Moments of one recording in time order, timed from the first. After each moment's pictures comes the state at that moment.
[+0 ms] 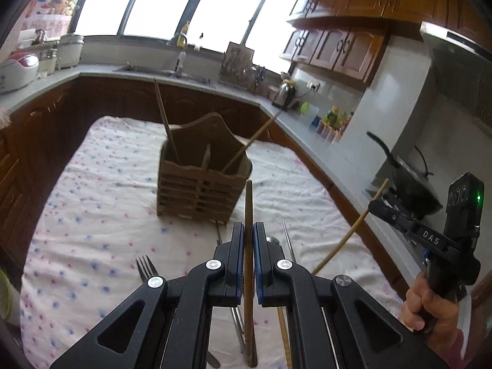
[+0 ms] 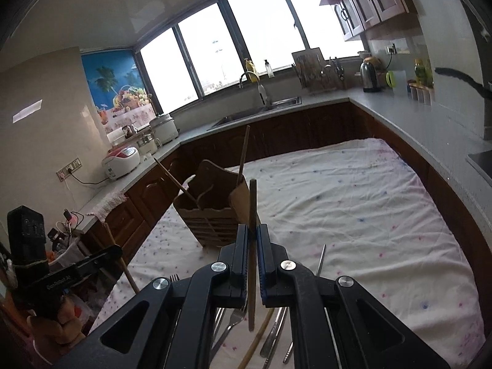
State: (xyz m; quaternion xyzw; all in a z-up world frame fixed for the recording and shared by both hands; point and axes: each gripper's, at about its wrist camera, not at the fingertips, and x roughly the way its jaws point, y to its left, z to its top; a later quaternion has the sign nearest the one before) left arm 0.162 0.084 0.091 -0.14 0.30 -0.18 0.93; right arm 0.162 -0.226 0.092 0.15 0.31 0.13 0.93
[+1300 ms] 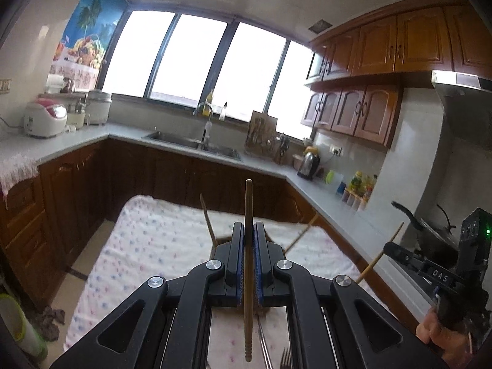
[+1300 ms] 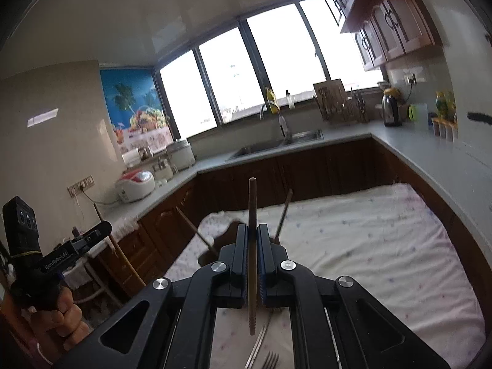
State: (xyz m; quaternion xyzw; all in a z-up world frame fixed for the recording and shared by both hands) left arm 0.188 0.130 0.131 -0.14 0.16 -0.12 0.97; right arm 0.216 -0.193 0.140 0.15 0.23 0.16 0.95
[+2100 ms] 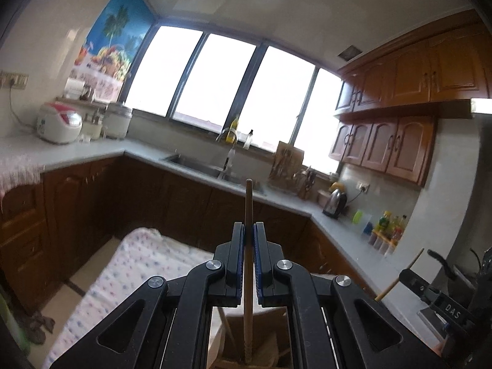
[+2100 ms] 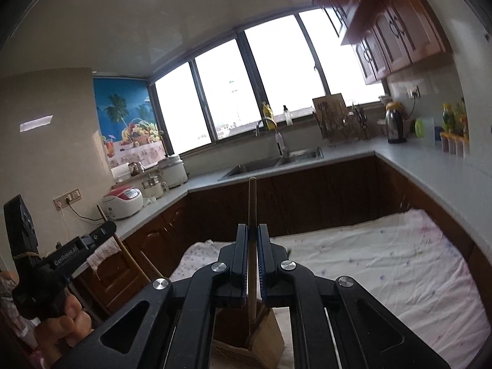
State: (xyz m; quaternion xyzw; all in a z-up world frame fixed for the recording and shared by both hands) left arm 0.316 0.103 0.055 -0.17 0.11 -0.05 0.98; right arm 0.311 -0.178 0.113 0.15 0.20 0.15 0.96
